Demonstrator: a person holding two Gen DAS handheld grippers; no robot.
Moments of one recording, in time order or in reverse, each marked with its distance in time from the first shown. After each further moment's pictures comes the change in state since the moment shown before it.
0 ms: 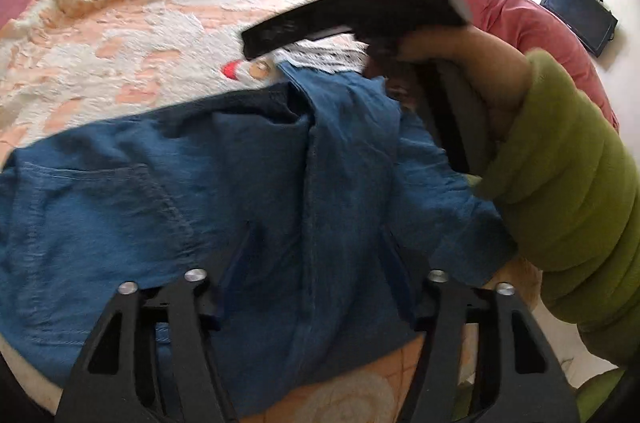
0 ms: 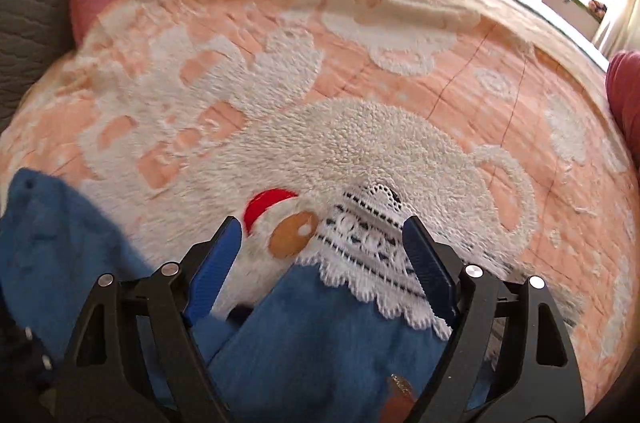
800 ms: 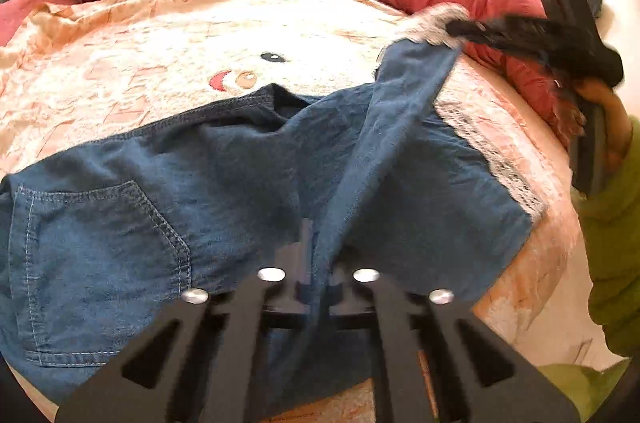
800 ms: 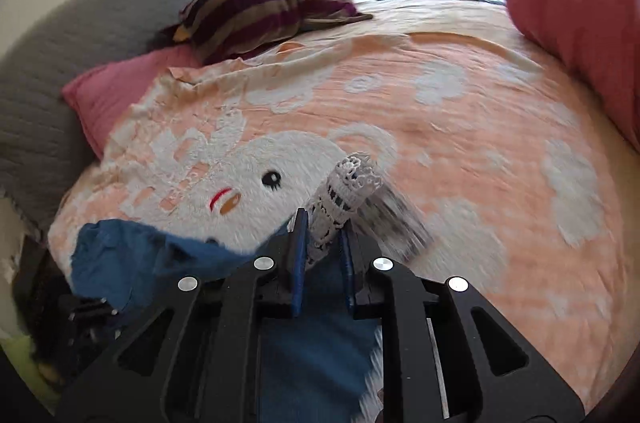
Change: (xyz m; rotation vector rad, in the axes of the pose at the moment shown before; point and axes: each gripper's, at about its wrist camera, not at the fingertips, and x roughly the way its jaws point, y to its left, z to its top) left arm -0.002 -0.008 -0.005 0.087 -0.038 -0.001; right arm -0.164 -0.127 -0.134 0.367 -0.275 0.105
